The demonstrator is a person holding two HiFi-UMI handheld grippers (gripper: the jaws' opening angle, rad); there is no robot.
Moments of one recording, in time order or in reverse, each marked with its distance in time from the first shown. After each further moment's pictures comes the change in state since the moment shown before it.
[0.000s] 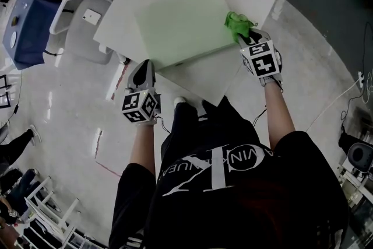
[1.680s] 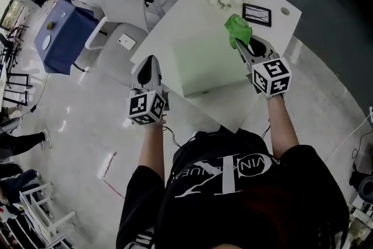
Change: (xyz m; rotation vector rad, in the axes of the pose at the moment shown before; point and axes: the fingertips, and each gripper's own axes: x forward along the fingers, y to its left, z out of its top) left arm -0.031 0.028 0.179 0.155 -0.384 0.106; right arm -0.062 0.032 0.182 0.060 -0.646 0.153
